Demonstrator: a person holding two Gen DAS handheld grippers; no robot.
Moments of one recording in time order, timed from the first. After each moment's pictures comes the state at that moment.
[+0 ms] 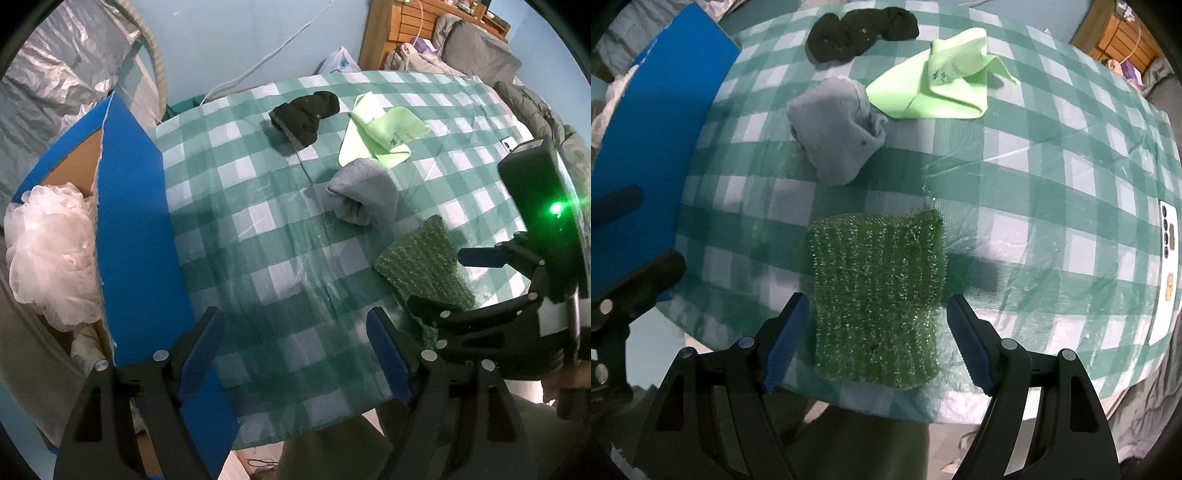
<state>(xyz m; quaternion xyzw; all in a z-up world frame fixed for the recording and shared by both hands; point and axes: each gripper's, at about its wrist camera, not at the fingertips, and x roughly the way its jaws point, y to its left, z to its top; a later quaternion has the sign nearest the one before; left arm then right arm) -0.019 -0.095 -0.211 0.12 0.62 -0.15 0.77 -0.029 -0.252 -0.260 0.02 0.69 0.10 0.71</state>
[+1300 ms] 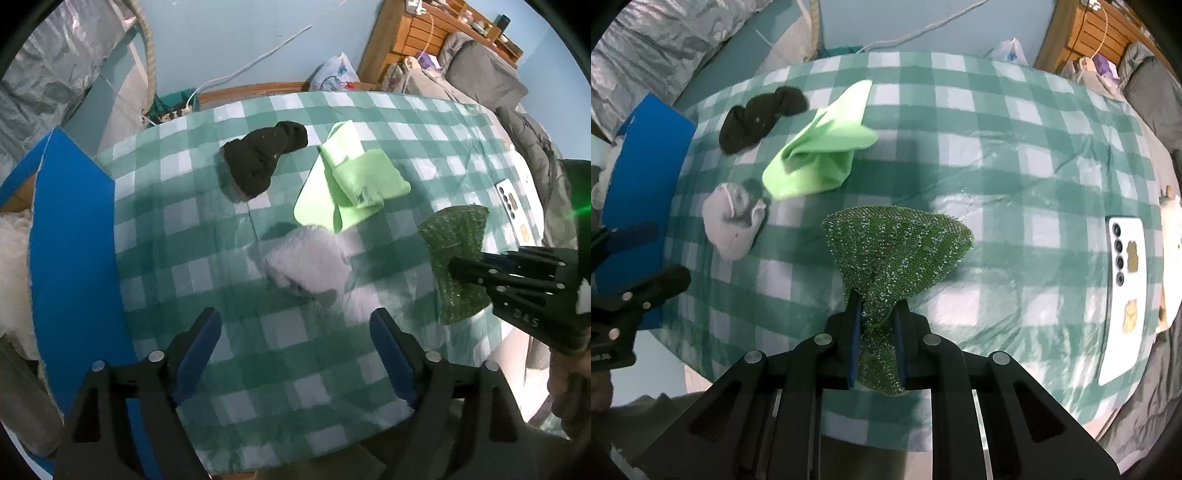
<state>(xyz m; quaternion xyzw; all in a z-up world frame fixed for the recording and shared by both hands) 0.029 -0.149 -0.217 0.06 0.63 -0.14 0.76 0.002 -0.348 -0.235 0.06 0.65 0.09 0.75</state>
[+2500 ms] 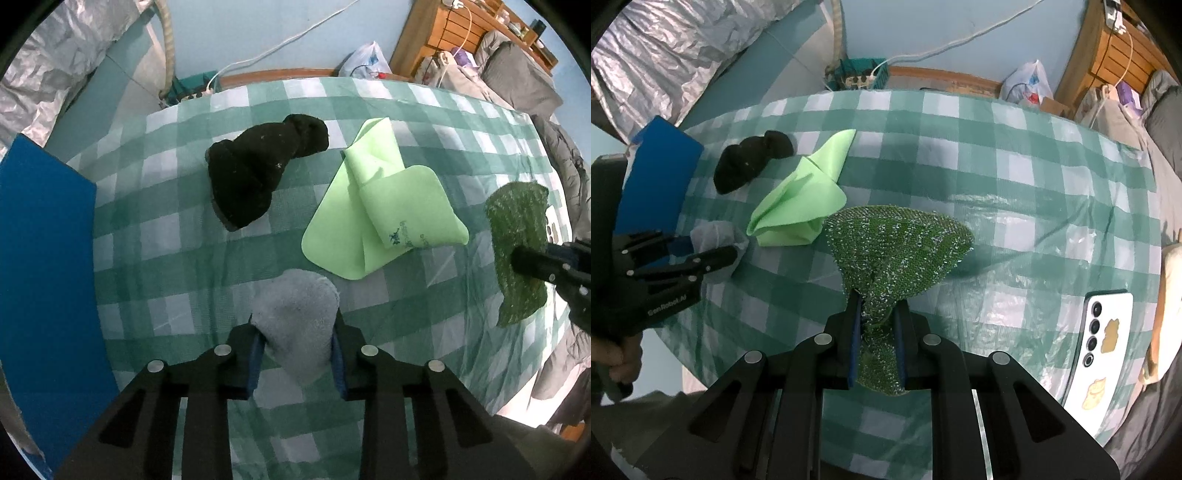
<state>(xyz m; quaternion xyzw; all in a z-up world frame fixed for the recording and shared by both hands) 0.058 -0.175 -0.255 0.06 0.66 -0.09 0.75 0.040 -0.387 -0.225 0.05 0.64 0.15 0.76</state>
